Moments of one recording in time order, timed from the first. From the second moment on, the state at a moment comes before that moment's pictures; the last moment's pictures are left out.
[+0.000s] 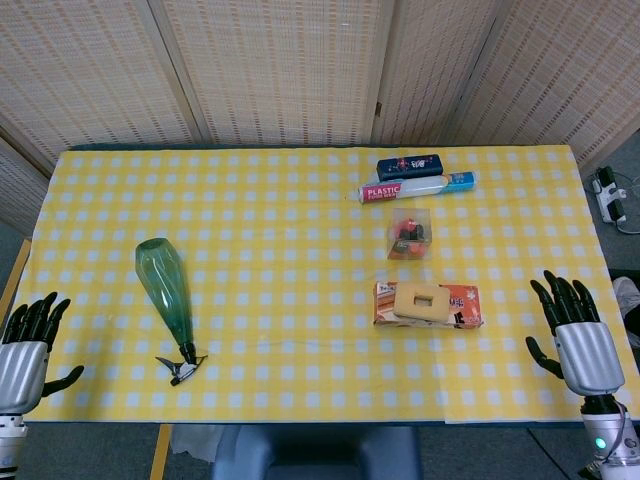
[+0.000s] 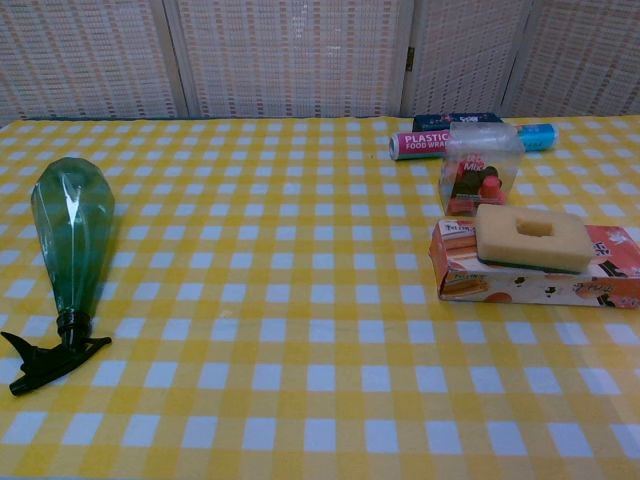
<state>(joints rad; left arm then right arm) -0.08 -1.14 -0.04 -1.63 1.48 1.49 0.15 0.08 -1.18 0.05 -1.56 -1.56 1.52 -0.08</state>
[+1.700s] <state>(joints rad) -0.54 -1.06 0.01 -1.89 0.78 0.83 0.59 0.09 -1.14 0.05 -1.57 -1.58 1.52 0.01</state>
